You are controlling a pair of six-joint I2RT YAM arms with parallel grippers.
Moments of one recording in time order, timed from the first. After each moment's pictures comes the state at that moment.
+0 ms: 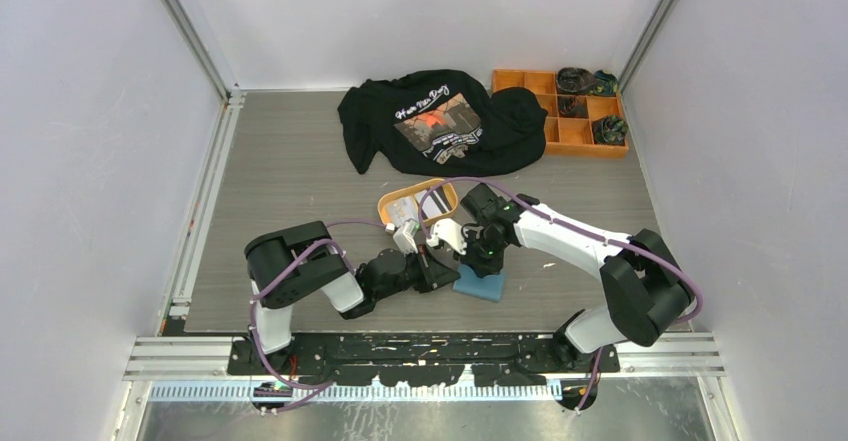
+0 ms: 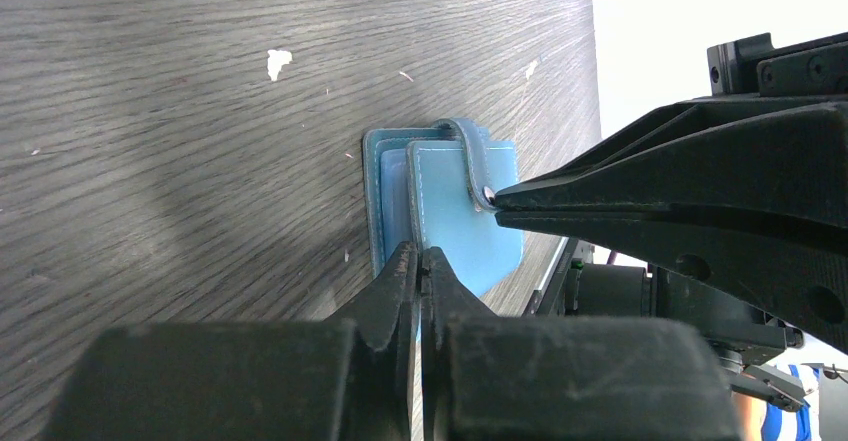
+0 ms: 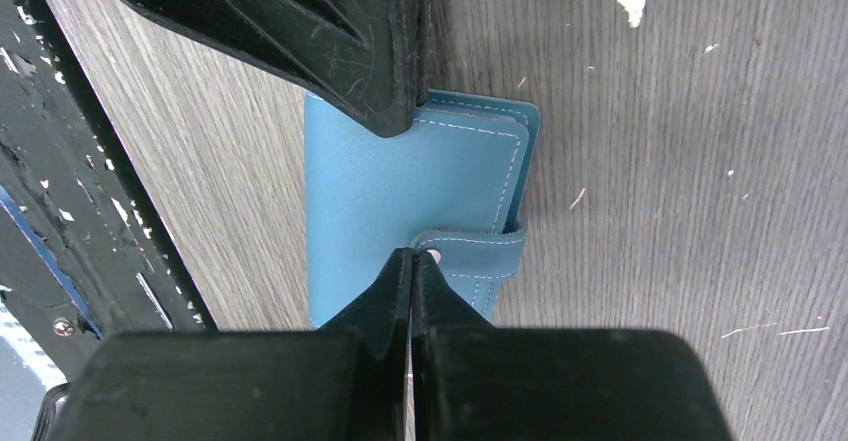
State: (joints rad) left arm -1.05 1.91 0.44 1.18 -0.01 -1.13; right arm 0.67 1.46 0.87 -0.76 -0.32 -0.68
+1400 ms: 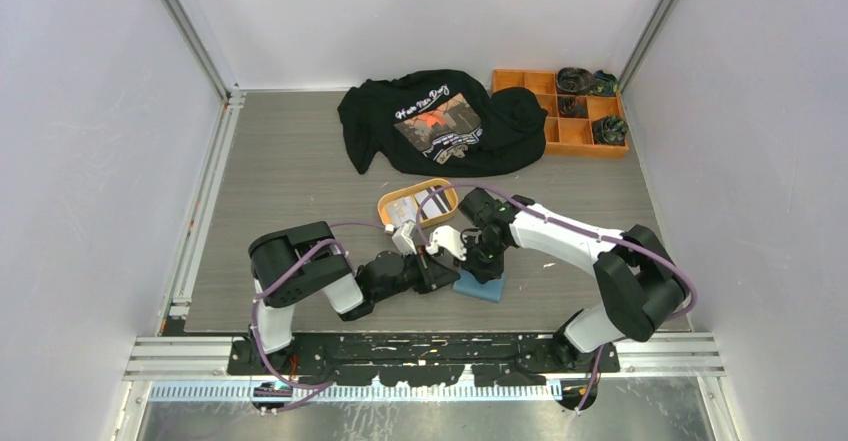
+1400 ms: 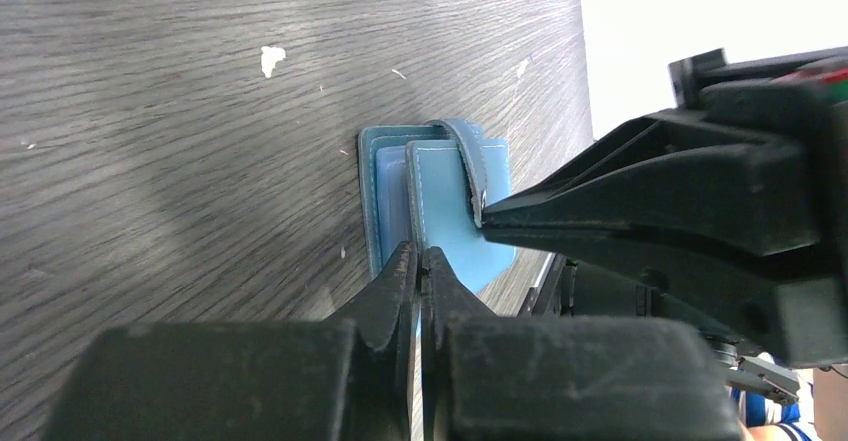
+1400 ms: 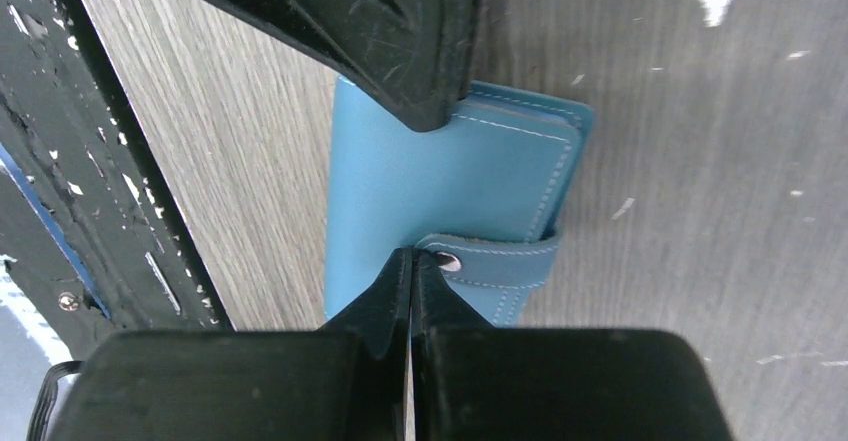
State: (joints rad) left arm -1.05 1.93 0.42 1.24 -0.01 -1.13; right arm 0.68 1.48 0.87 -0.78 -0.33 -0.72
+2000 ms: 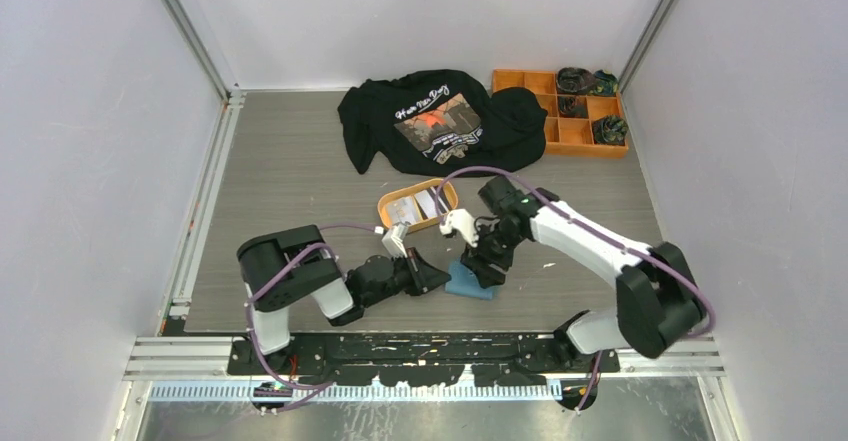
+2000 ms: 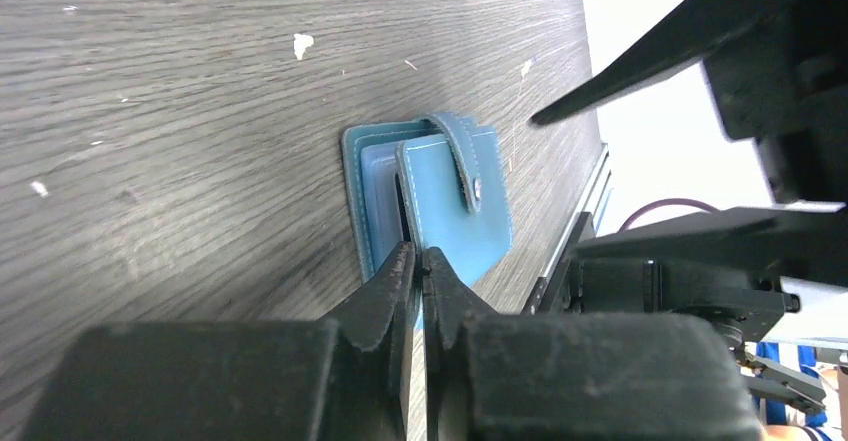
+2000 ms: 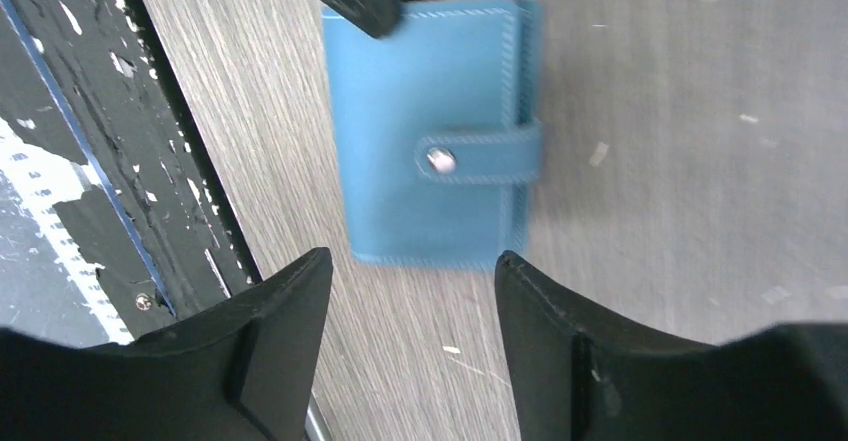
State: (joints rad) left arm -1.05 1.89 0.35 1.29 -0.04 -1.11; right arm 0.60 1.42 0.87 -0.83 -0.43 -0.66
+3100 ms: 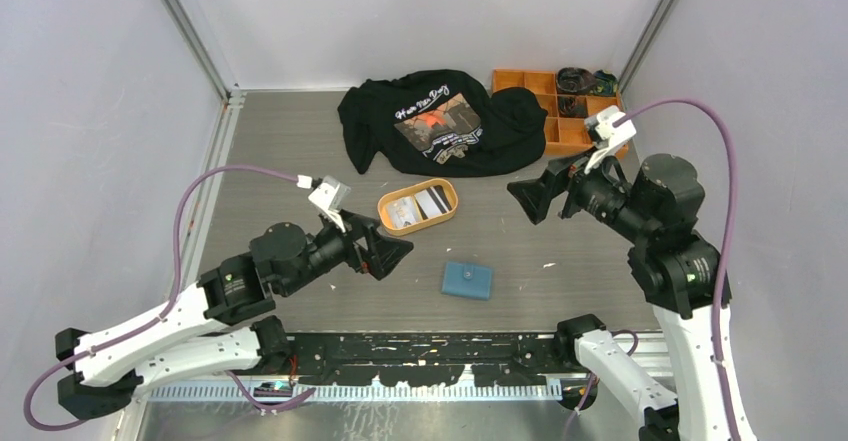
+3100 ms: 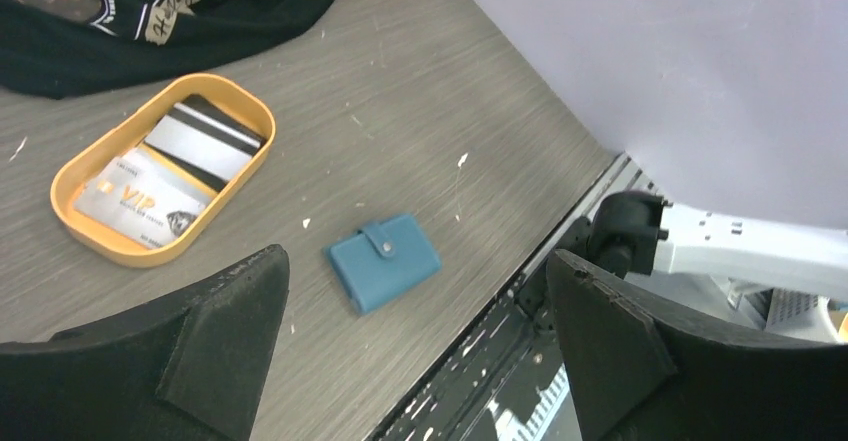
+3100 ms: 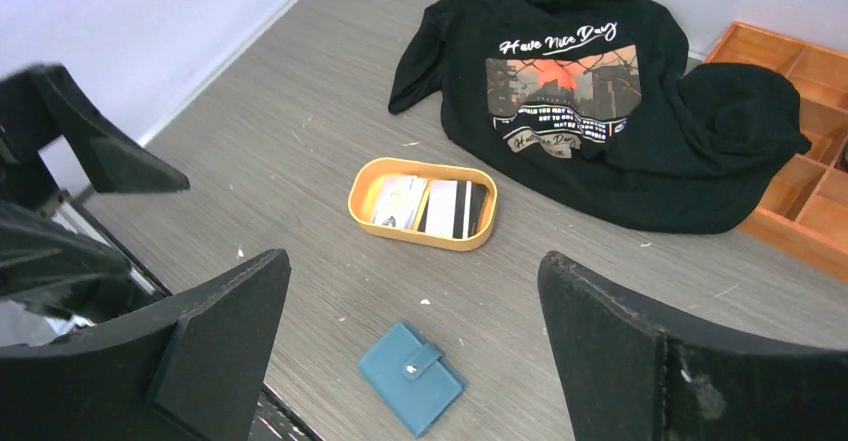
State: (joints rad) left arm -1.11 0.71 0.83 -0.24 -0.24 -0.51; right arm 0.25 0.79 1.32 -0.75 -0.42 0.08
